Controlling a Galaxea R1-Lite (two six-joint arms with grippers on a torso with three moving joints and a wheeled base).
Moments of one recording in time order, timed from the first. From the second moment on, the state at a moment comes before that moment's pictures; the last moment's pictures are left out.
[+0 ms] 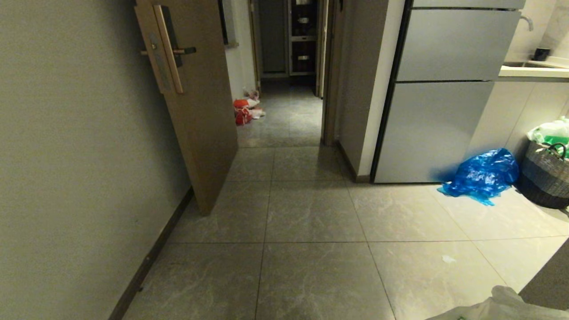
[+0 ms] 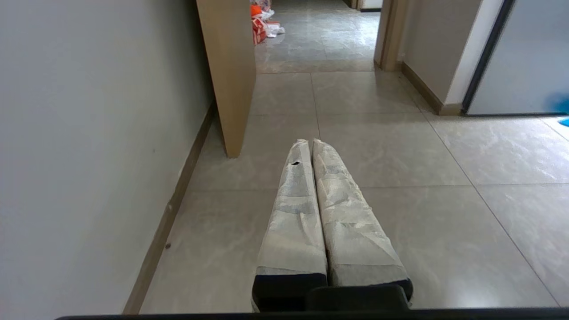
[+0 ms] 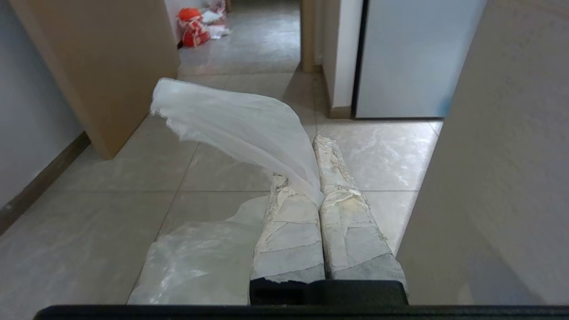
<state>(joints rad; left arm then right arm) 0.00 0.00 0.00 0.00 0.00 -0.01 0.00 0.00 0.00 -0.04 0.00 0.00</state>
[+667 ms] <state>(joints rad) 0.00 0.00 0.00 0.00 0.00 -0.01 0.00 0.00 0.00 -0.04 0.00 0.00</state>
